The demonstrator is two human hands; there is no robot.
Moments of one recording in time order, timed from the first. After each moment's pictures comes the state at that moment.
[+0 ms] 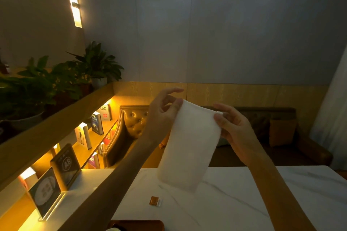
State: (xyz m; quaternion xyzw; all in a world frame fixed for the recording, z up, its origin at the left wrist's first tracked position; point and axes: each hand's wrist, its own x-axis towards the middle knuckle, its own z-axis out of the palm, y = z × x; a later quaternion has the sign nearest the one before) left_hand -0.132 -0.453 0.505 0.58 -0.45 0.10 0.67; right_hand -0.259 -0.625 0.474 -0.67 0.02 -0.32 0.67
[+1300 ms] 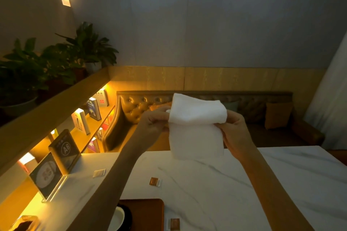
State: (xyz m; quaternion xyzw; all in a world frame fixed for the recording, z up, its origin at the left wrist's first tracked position) left_hand -0.121 -0.418 0.442 0.50 -0.52 -0.15 0.67; right_hand -0.265 -0.604 0.435 -0.69 0.01 -0.34 0.64
